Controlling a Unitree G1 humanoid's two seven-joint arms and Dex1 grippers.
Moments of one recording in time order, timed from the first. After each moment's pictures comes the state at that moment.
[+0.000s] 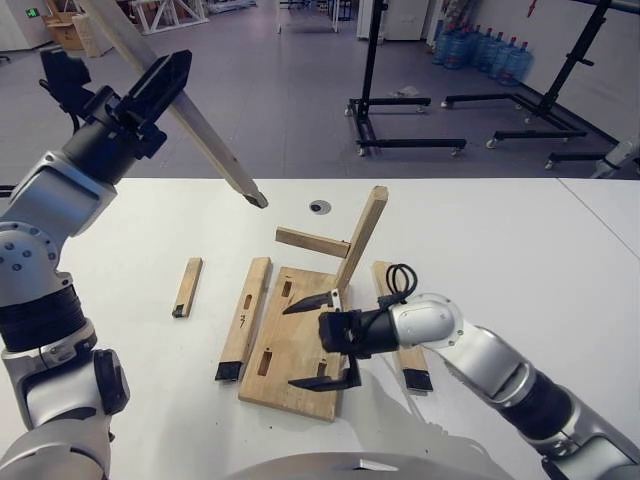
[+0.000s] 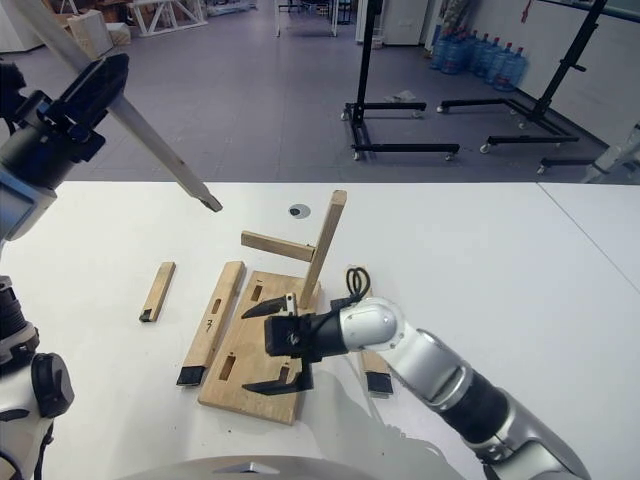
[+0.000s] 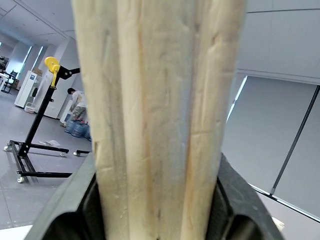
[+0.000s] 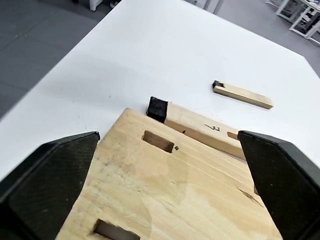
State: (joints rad) left arm -0.63 0.59 0.43 -0.15 -1.41 0.82 -0.19; right arm -0.32 -0.59 0.68 -0.46 0.10 0.31 0.90
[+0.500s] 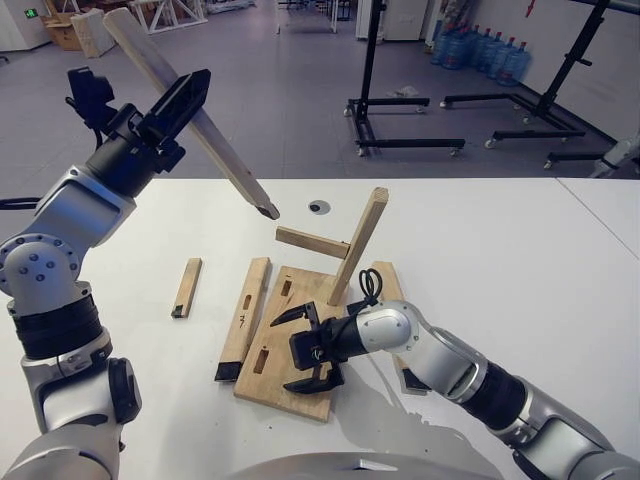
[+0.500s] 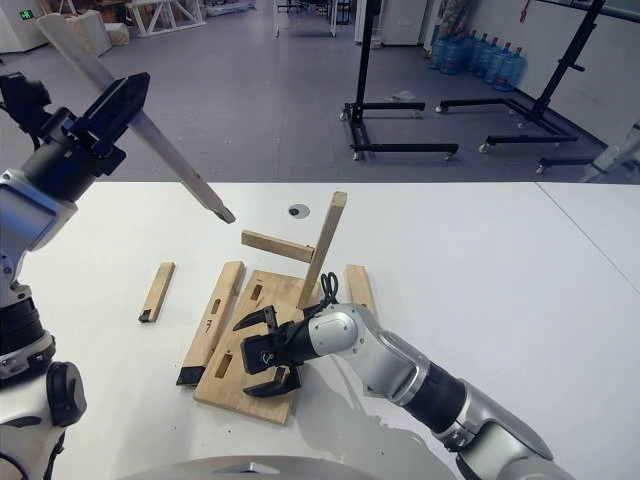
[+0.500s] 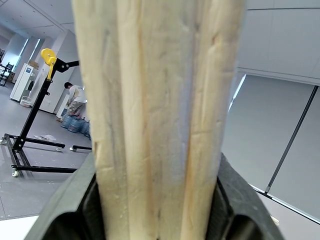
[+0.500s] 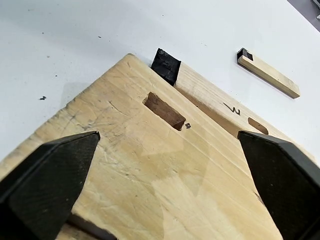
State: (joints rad) left arm -0.59 0.54 0.42 -0.19 -1.39 0.81 -0.19; right arm -0.40 -0.49 0.78 -0.32 -0.15 0.30 0.95
